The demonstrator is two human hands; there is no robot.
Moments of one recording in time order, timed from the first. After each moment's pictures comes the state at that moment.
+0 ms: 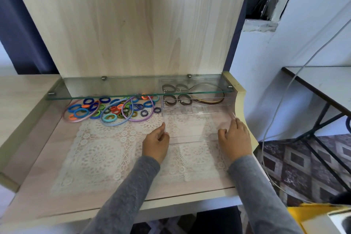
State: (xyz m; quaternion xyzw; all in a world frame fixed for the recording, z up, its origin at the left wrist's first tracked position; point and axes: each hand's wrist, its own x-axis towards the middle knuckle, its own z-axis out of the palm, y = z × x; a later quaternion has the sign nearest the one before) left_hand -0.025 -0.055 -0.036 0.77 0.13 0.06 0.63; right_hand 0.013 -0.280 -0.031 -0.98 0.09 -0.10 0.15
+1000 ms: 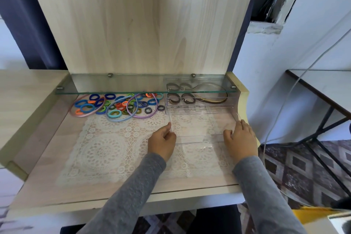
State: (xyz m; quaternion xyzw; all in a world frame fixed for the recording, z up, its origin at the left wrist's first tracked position) left_hand -0.032 -0.062 -0.036 0.76 0.13 0.06 0.64; right_hand 0.005 -0.288 -0.027 -0.98 0.09 -0.11 0.12
